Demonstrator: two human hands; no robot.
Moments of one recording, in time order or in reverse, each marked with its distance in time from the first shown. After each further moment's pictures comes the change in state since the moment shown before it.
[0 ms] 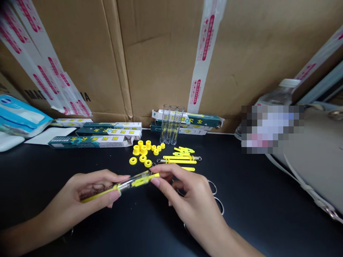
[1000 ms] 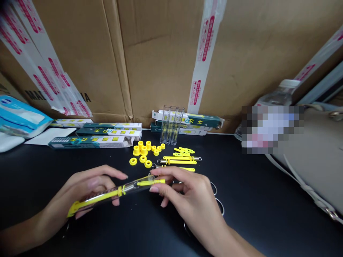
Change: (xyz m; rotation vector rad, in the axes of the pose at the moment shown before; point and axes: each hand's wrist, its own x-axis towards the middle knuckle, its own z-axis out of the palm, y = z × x) left_hand 0.002 -0.004 -0.011 -0.326 -0.134 -0.082; right_hand 0.002 0.006 0.001 0.106 0.038 -0.007
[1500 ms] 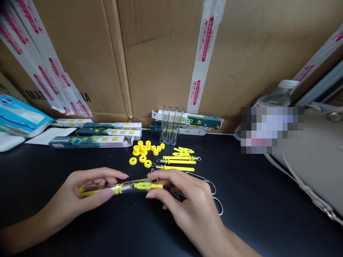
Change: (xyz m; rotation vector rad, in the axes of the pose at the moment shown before) left_hand 0.001 0.000 0.005 0.299 0.226 0.123; right_hand -0.010 -0.001 0.000 -0.206 0.011 -0.201
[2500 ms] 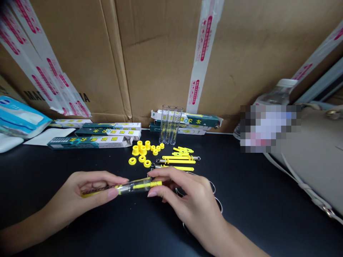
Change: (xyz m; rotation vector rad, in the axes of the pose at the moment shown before) left_hand 0.000 -0.004 0.003 -0.066 -0.090 -0.111; right_hand 0.006 0.001 -0.008 -0.121 -0.042 -0.075
